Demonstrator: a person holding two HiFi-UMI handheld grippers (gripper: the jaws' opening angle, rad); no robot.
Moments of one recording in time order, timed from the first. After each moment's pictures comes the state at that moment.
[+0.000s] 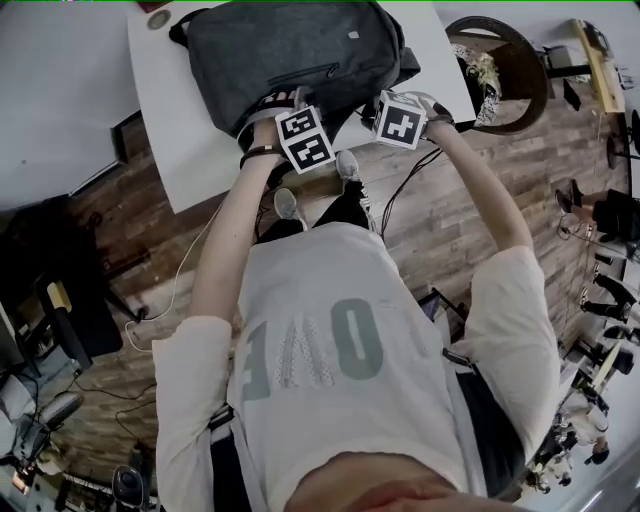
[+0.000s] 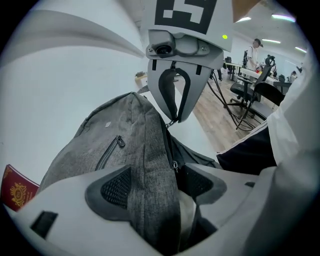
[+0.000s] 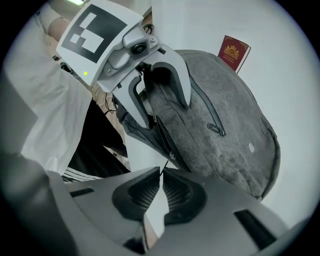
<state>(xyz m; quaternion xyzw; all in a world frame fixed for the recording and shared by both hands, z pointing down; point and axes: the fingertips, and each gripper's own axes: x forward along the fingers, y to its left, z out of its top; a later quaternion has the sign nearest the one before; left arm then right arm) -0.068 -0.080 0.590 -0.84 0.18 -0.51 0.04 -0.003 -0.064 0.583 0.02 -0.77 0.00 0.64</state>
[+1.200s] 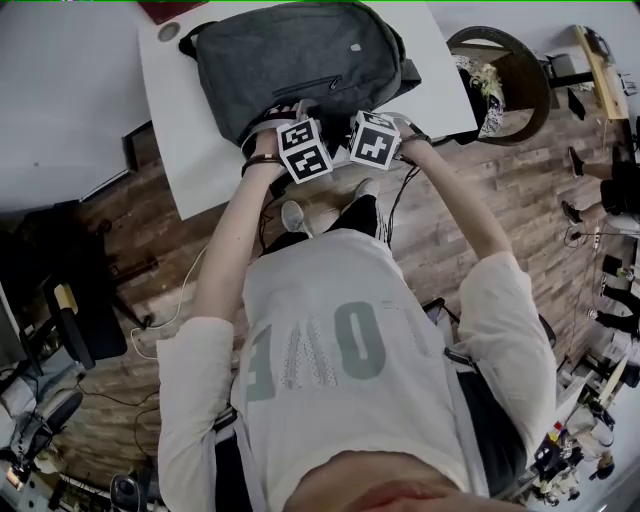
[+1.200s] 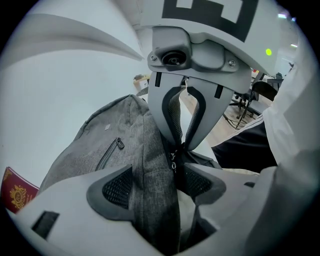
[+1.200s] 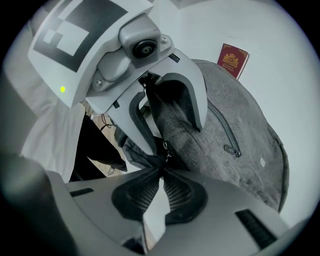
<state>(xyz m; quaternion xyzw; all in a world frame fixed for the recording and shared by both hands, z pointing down) -0.062 -0.079 0.588 -0.85 0.17 -0.50 0.06 -0.054 -0.047 0.587 0.04 -0.80 0.00 0.59</state>
